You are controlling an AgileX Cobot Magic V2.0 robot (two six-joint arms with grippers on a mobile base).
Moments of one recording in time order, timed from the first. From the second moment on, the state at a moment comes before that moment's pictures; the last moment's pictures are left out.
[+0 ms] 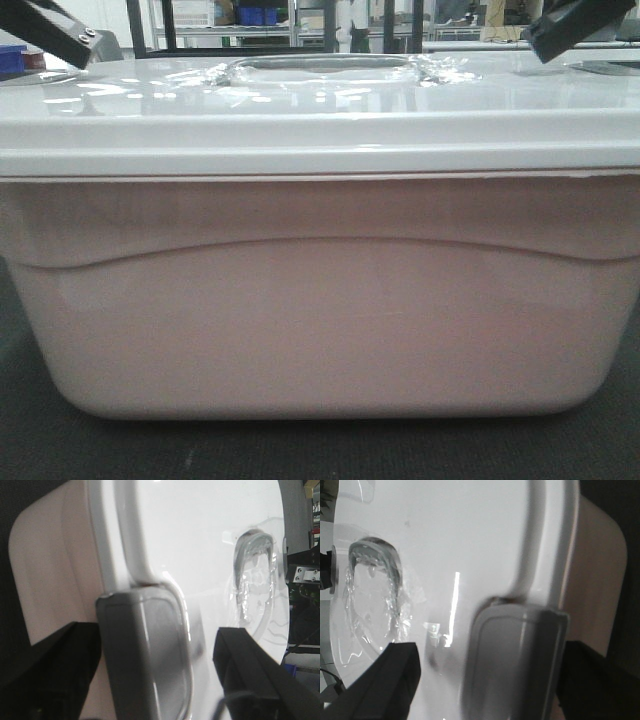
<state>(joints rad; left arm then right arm) 0.05 1.43 -0.92 -1.13 1.20 0.69 -0.14 1.38 -0.92 1.05 1.19 -0.57</state>
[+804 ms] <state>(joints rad) 0.00 1.43 -0.92 -1.12 1.17 0.69 -0.14 1.38 -0.92 1.07 1.18 -0.58</state>
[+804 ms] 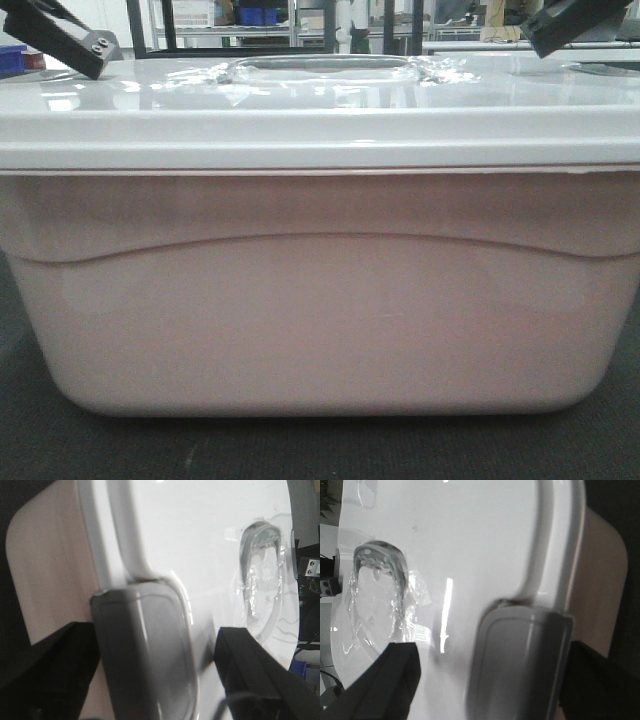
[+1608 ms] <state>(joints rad) 0.01 1.43 -0.92 -1.12 1.16 0.69 -0.14 1.38 -0.92 1.04 1.18 -0.59</state>
